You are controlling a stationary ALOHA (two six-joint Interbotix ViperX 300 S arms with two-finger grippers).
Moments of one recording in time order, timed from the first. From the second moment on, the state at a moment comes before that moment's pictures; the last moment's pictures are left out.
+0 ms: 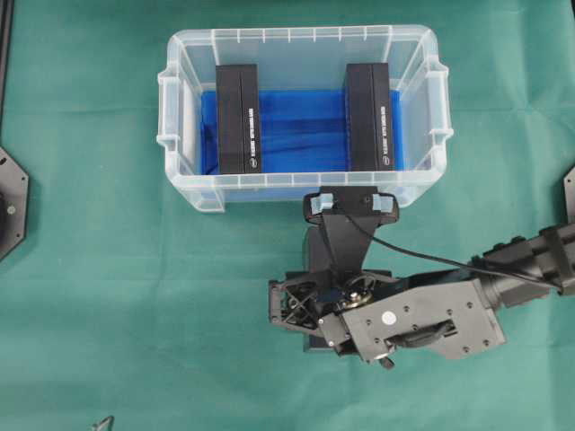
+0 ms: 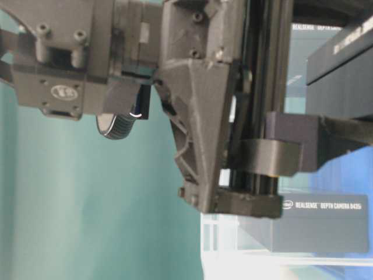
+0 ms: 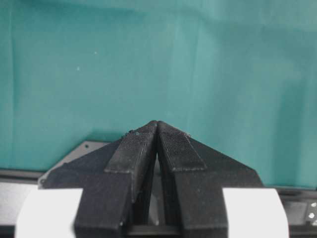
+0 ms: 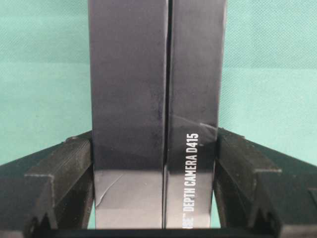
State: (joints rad) left arm -0.14 -0.80 0.43 0.02 1.48 -0.28; right arm 0.34 0.33 -0.02 -0.25 1.19 2.16
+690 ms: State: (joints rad) left arm -0.14 -0.80 0.43 0.03 1.48 -0.28; right arm 0.34 0.33 -0.02 -0.26 1.19 2.17
